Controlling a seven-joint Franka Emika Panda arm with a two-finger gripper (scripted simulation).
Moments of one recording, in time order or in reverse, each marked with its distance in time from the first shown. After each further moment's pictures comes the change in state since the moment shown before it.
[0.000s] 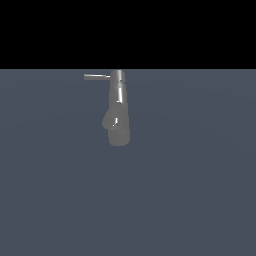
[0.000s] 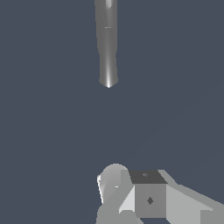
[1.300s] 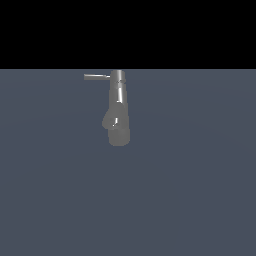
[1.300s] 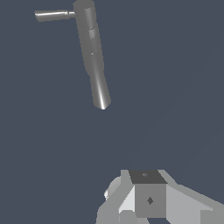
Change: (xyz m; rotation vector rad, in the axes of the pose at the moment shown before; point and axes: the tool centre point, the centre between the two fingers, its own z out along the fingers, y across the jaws) arm 0.051 -0.013 -0.017 -0.066 0.037 0.162
